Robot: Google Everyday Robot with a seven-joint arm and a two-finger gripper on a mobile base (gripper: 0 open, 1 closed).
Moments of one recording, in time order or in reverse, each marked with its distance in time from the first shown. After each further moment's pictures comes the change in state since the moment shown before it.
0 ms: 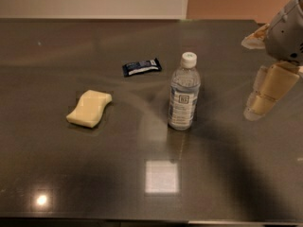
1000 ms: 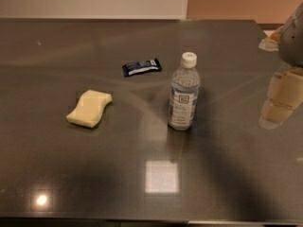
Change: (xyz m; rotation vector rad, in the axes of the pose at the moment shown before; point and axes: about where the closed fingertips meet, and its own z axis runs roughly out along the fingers) arm 0.023 0.013 -0.015 0.049 0.153 0.035
